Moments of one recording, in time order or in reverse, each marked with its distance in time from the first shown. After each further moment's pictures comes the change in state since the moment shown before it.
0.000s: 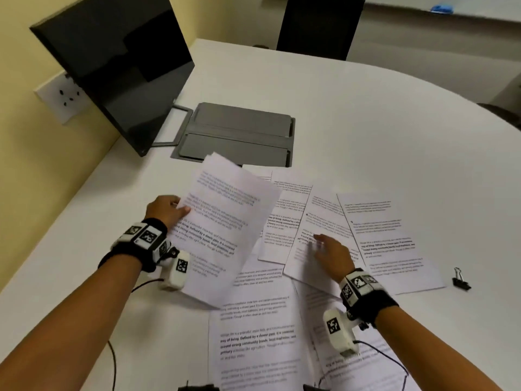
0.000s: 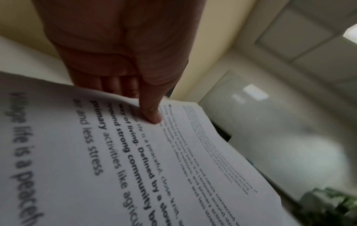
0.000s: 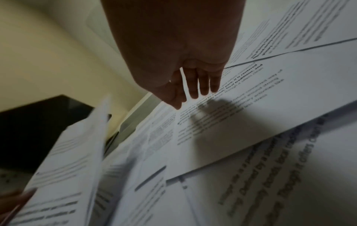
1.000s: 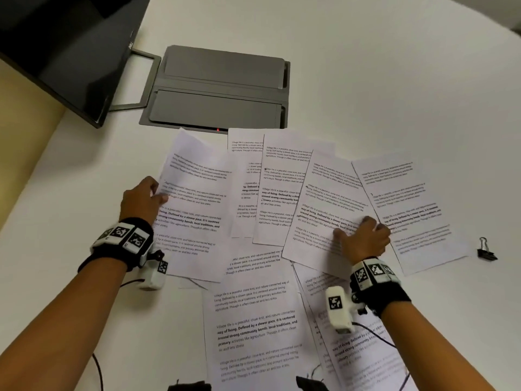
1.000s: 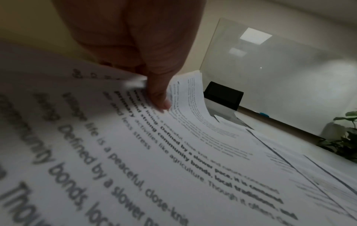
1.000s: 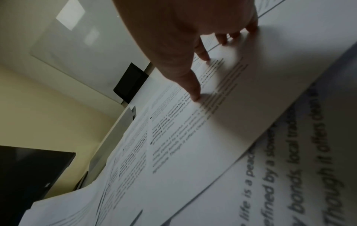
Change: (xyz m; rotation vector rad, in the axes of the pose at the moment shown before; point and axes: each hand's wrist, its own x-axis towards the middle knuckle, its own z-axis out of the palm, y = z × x) left_hand 0.040 -0.030 0.035 0.136 0.106 0.052; right_hand 0.020 0.042 0.004 -0.031 0.273 0.625
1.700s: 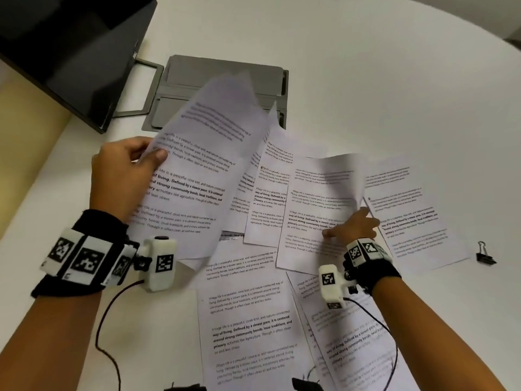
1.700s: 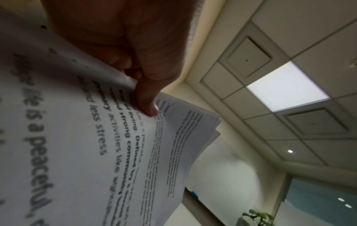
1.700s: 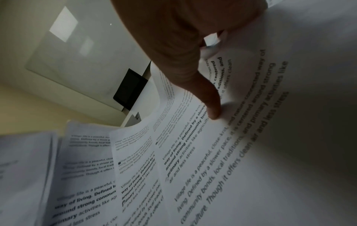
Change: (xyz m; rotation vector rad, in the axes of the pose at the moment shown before) left_hand -0.060 0.097 -0.087 -0.283 0.171 0.250; right_hand 0.012 -0.041 -0.017 -0.095 -0.209 0.119
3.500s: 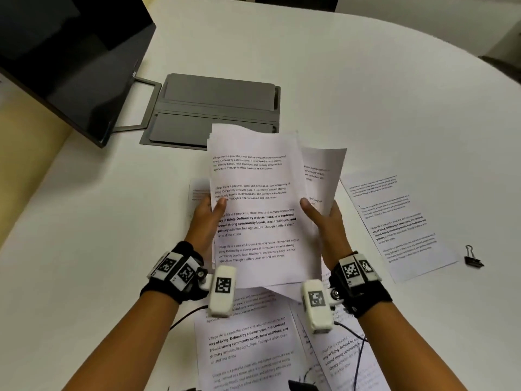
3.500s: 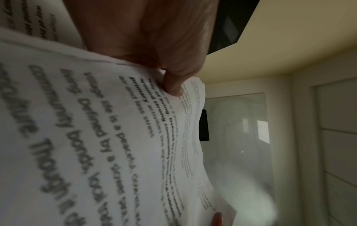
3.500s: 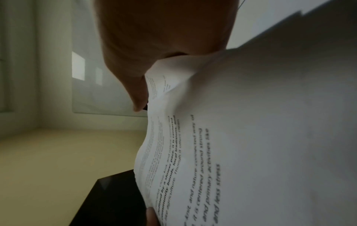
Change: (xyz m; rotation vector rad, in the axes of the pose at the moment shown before) left_hand -0.046 -0.031 0.123 -0.749 -0.379 -0.383; right_hand -0.072 -0.015 -0.012 1.155 -0.402 -0.495
